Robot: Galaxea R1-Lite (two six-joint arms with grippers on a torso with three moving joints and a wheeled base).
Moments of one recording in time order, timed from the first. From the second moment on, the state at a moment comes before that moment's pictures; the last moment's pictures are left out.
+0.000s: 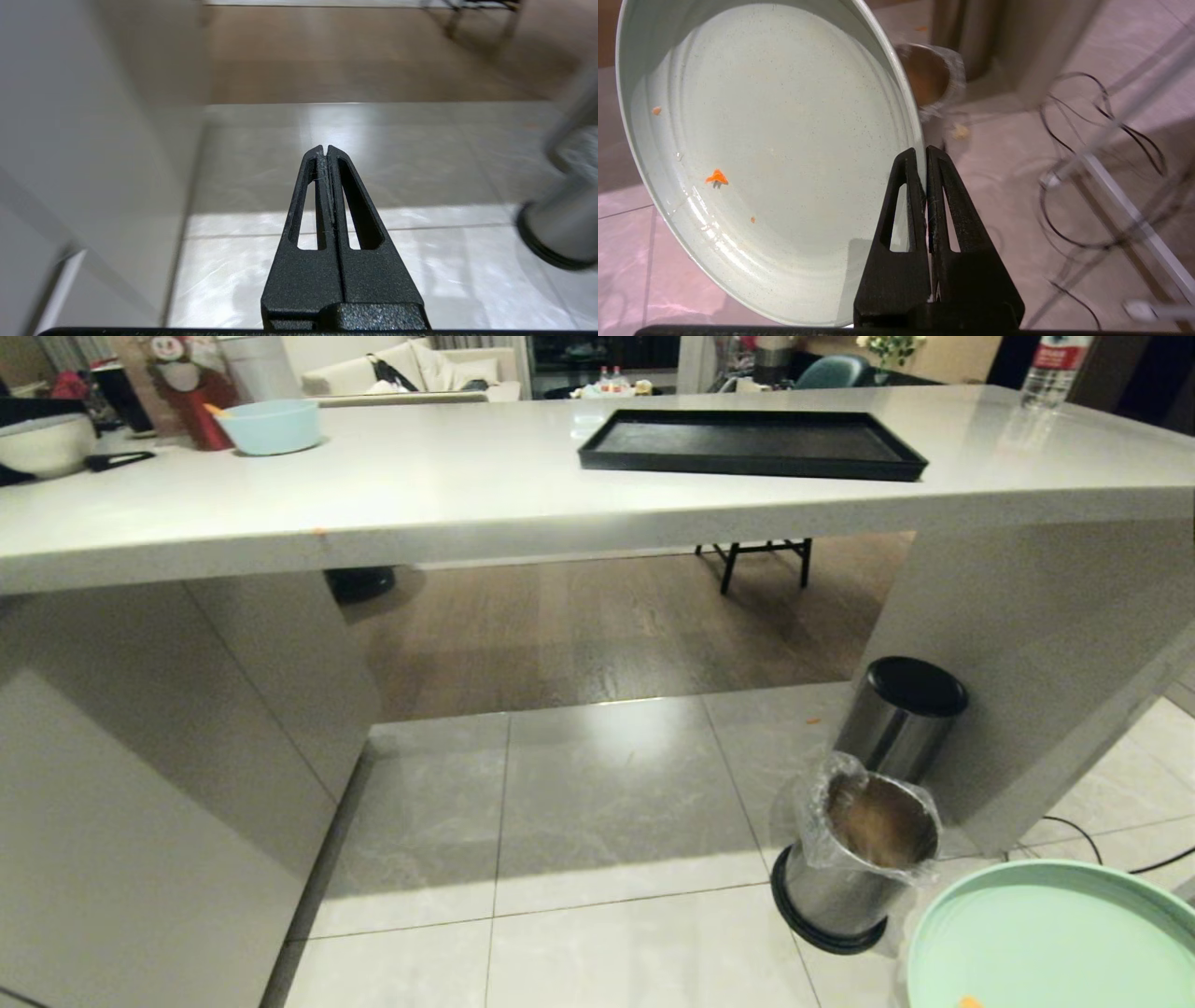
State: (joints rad) left arm 0.00 0.00 0.00 -0.01 0.02 -0.06; right arm -0.12 0.28 0.00 -0.06 -0.04 0.05
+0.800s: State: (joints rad) left arm 0.00 0.00 0.00 -0.01 0.02 -0.06; right arm -0.12 0.28 0.00 -0.05 -0.04 0.05
